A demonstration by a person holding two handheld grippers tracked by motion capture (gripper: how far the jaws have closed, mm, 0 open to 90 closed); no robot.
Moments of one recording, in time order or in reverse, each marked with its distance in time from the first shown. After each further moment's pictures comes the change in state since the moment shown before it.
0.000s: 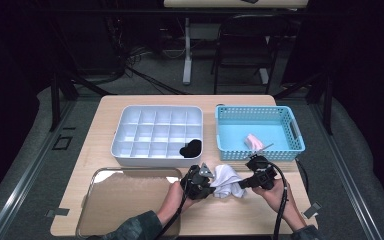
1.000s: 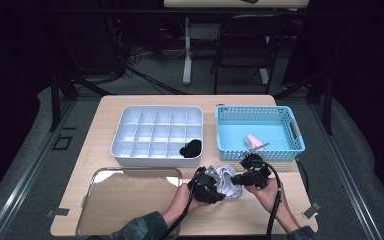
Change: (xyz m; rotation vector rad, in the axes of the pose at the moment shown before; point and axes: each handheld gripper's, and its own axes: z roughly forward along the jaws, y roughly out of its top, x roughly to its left) left arm -0.007 0.007 0.018 0.014 -0.116 -0.034; right arm 0.019 0.009 0.003 -0.082 0.014 -0.060
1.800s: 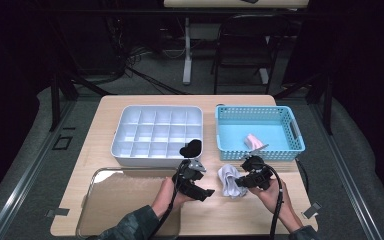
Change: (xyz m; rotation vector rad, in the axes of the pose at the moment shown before) left arm 0.016 -0.007 -0.049 -0.053 0.088 -0.005; right arm -0.005 -0.005 -0.003 0.054 -0.083 -0.042
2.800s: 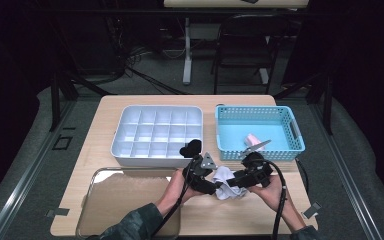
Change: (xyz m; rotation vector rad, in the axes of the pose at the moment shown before) left arm -0.009 0.027 0.019 -0.039 0.081 0.157; right arm 0.004 0.009 -0.019 -0.098 0.145 -0.078
